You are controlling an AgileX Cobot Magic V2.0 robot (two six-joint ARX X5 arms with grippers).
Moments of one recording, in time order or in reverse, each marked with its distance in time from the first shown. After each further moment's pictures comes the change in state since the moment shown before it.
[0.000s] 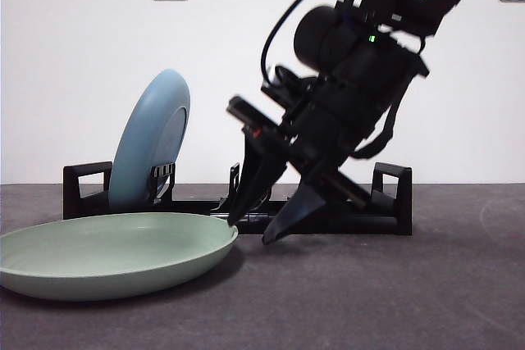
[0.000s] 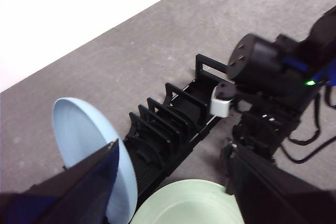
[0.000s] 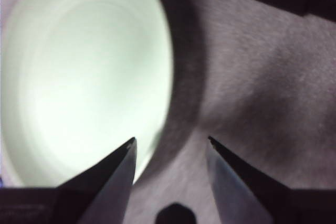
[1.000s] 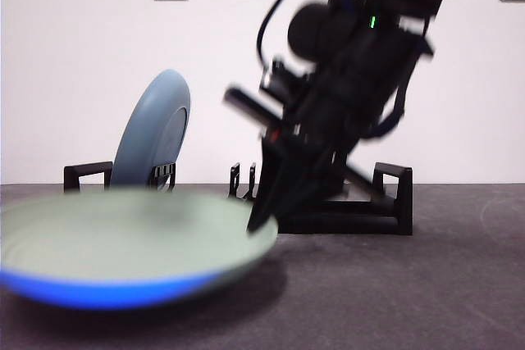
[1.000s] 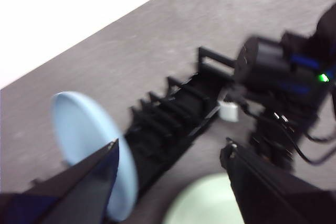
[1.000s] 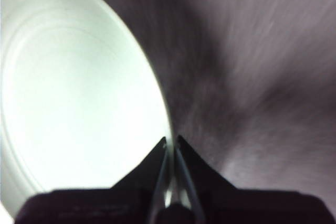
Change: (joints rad) left arm -0.034 0.002 0.000 -0.018 0.006 0.003; right arm 0.032 -0.090 0.001 -0.151 0.039 0.051
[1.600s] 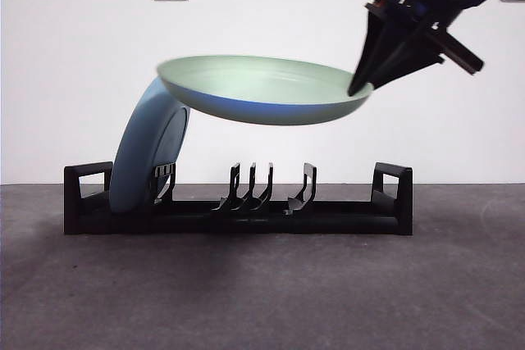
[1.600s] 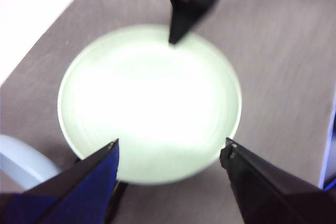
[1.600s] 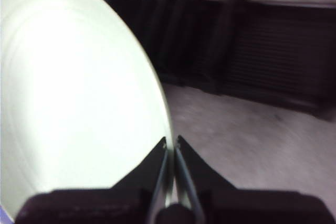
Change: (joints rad) left arm -0.310 0.058 0.000 -0.081 -0.211 0.208; right arm -0.263 -0.317 0.044 -0.146 0.051 -0.029
